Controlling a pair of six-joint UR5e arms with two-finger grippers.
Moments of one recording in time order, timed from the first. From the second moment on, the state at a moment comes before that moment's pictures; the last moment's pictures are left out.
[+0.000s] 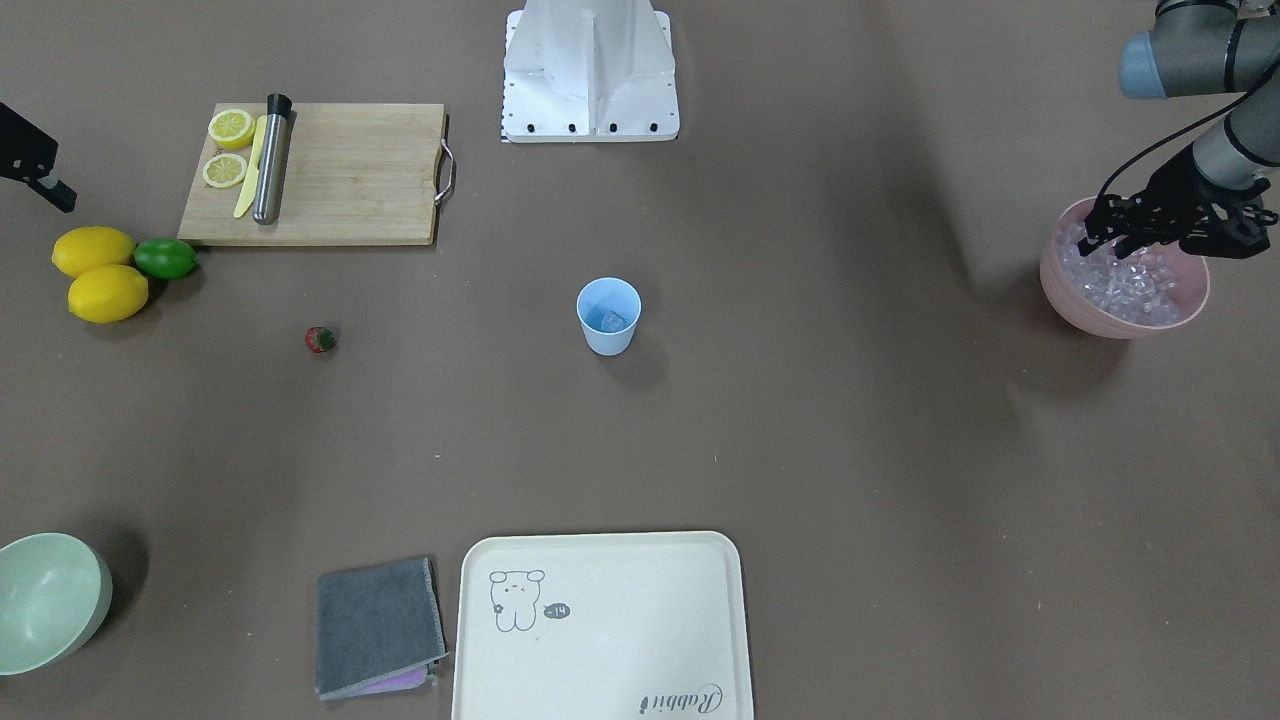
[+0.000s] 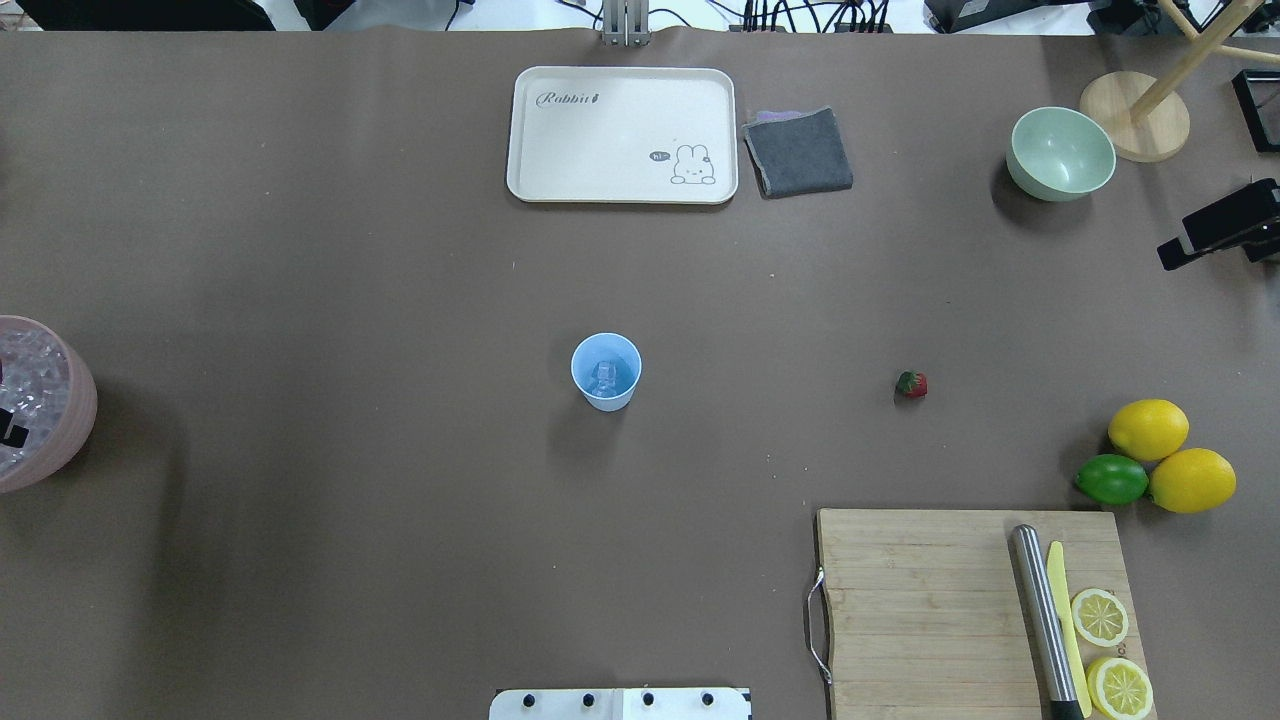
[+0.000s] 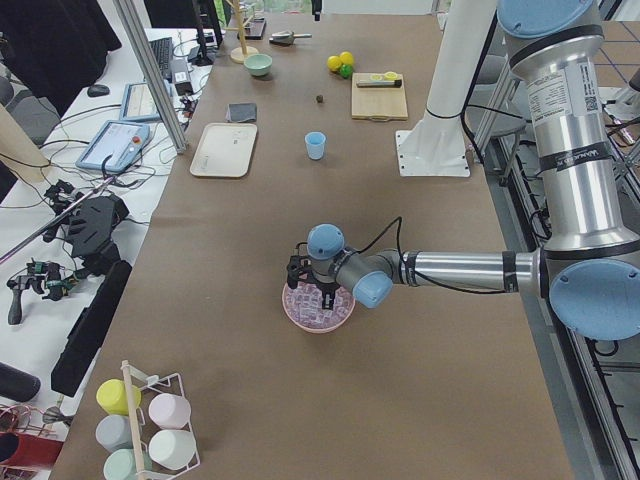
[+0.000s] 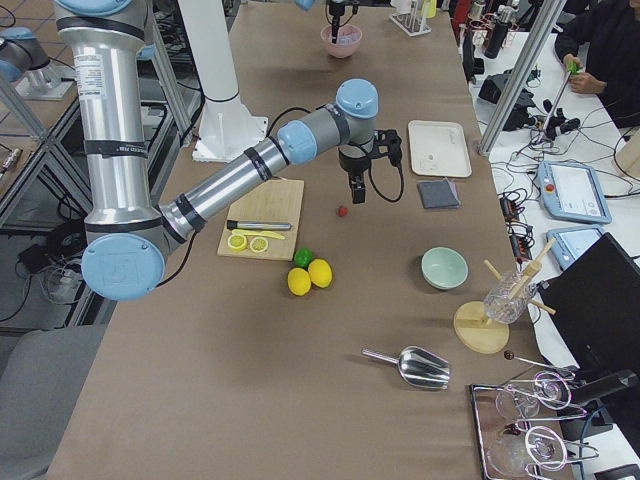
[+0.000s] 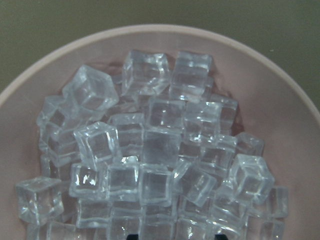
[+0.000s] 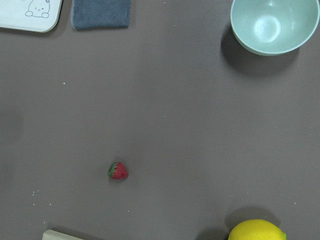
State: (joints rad) left arm -1.05 -1.32 -1.71 -2.20 -2.33 -0.67; right arm 1.25 -1.52 2.14 -1.69 2.42 0.41
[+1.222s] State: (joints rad) left arm -1.05 -1.32 -1.72 -2.20 -2.33 -0.67; right arm 1.24 -1.48 2.14 -1.69 2.42 0.50
